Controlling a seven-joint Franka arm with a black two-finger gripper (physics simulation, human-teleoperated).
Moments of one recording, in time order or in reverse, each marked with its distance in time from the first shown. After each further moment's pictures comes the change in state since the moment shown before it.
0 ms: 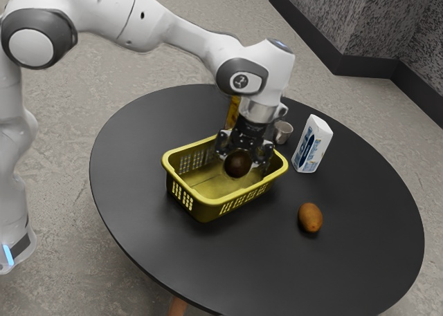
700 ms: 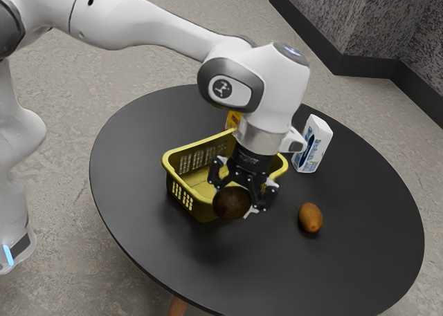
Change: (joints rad) arm -0.275 -0.137 -0.127 0.055 0.008 -0.127 0.009
